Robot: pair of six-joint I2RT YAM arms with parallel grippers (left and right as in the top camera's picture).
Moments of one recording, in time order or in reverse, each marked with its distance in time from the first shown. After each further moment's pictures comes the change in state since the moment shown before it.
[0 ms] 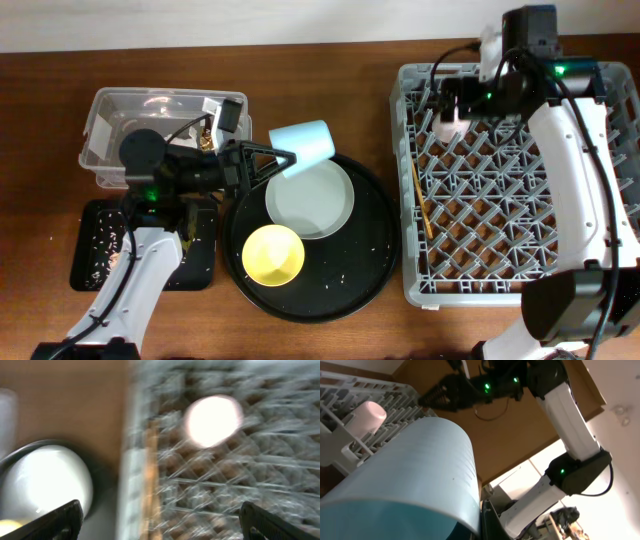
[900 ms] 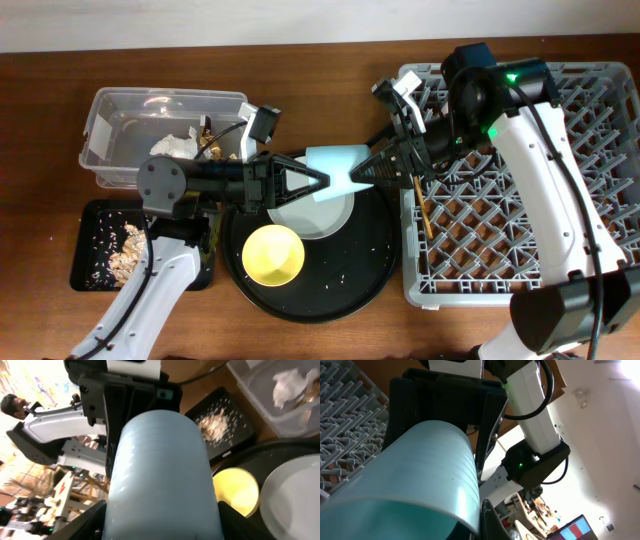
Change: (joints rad) left arm -0.172 -0.064 0.000 0.283 -0.003 -0.368; right arm 0.187 -0.010 0.006 -0.481 -1.089 -0.774
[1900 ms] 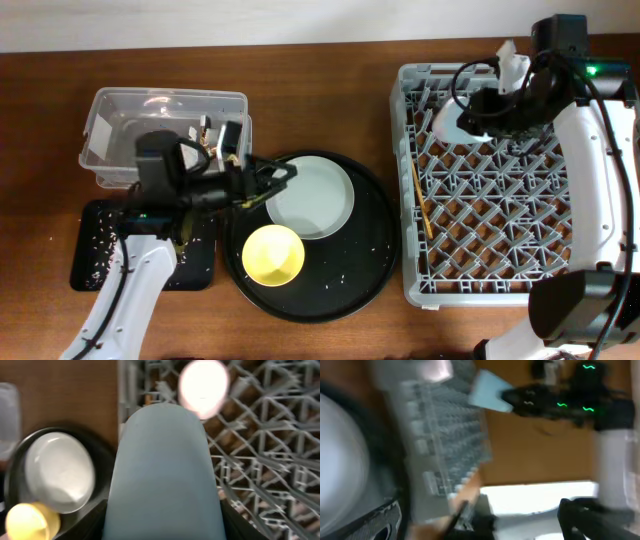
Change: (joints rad) left arm 0.188 -0.003 0.016 -1.053 -0.183 0.617; right arm -0.279 -0.001 -0.003 0.365 1.048 0.784
